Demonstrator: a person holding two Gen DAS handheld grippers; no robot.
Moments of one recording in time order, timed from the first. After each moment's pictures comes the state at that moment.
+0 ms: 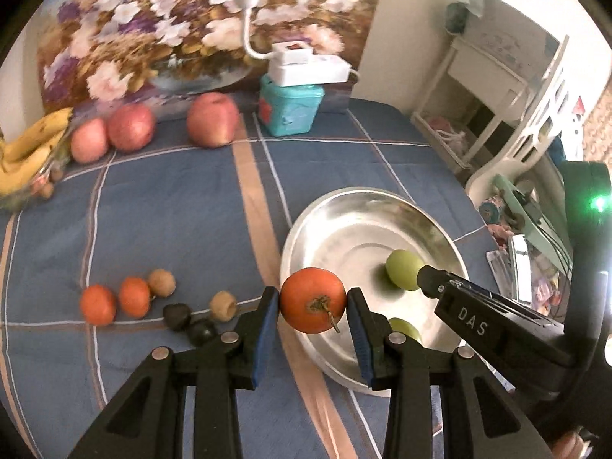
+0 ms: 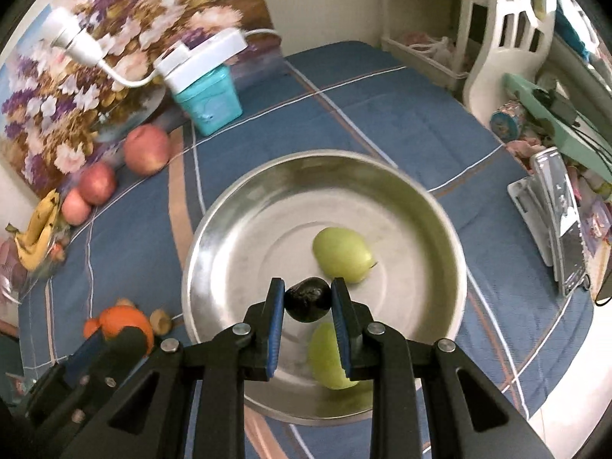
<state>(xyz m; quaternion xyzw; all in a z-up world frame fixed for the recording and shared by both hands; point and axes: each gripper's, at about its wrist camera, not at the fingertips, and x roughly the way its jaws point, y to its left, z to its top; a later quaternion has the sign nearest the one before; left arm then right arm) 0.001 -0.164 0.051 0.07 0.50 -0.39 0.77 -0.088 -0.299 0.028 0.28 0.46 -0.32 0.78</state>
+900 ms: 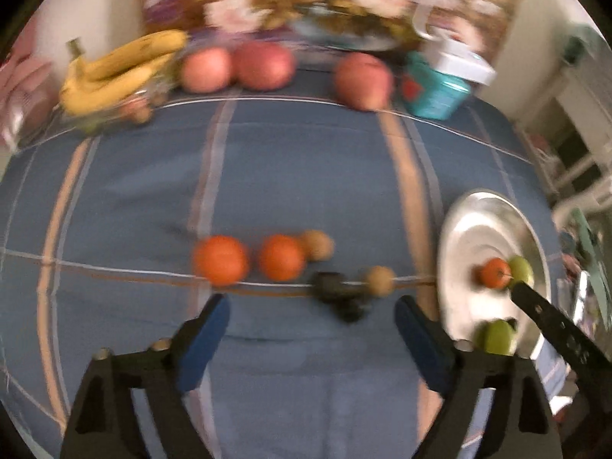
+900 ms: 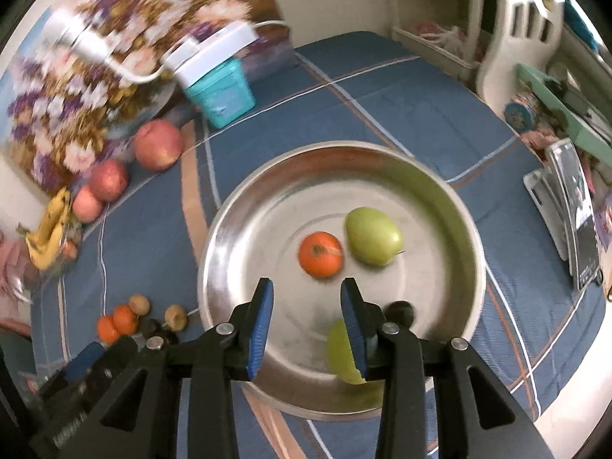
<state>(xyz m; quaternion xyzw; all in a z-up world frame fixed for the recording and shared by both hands) 0.066 -0.076 0.022 0.06 0.58 -0.21 0.79 -0.077 -0.288 0.022 0.29 0.47 -0.28 0.78</state>
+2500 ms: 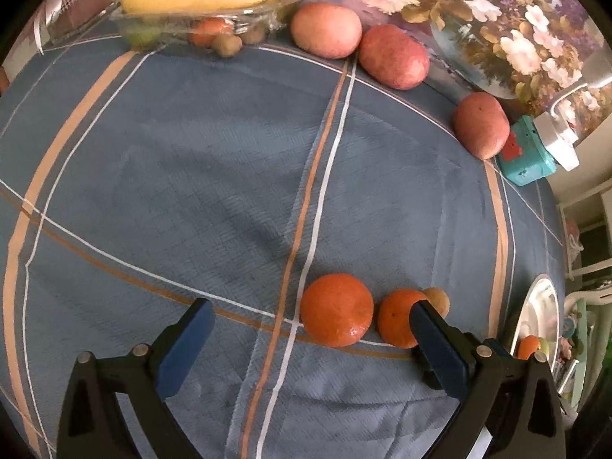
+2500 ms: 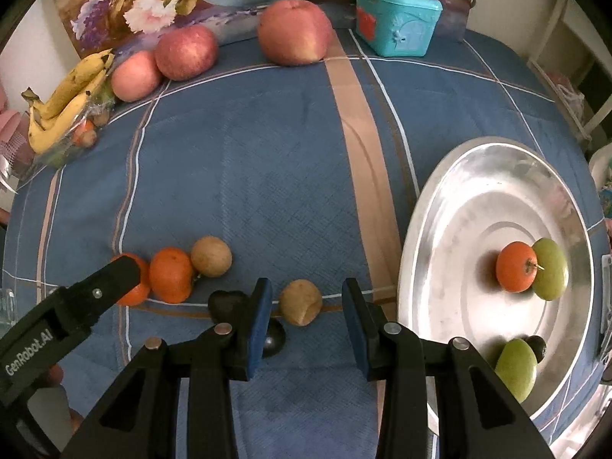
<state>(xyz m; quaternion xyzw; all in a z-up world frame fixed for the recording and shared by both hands) 0.134 -0.021 -0.042 -0.07 0.62 -0.15 0.77 0.044 -0.190 -0.033 0.18 0.57 -0.18 0.78</state>
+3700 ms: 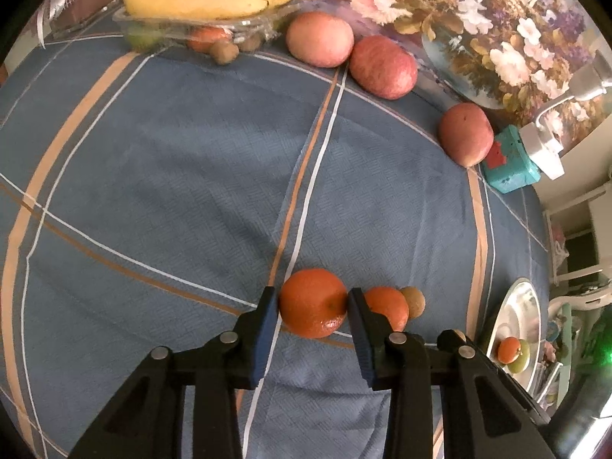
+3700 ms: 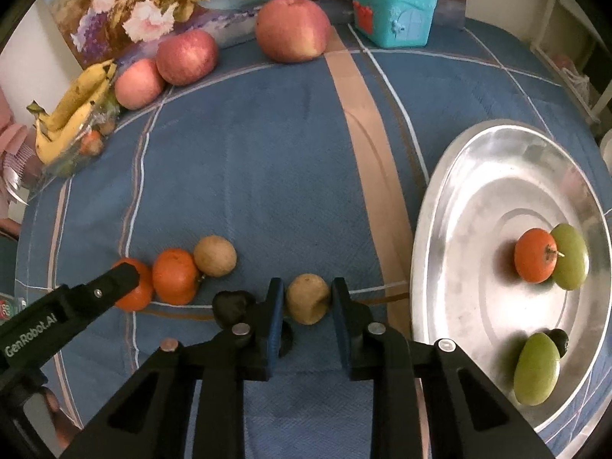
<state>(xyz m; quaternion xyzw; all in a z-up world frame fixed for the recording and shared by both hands) 0.130 -0.015 -0.027 -0.09 0.61 -0.16 0.77 0.033 -0.195 -0.032 0.21 0.56 -0.17 0.79</state>
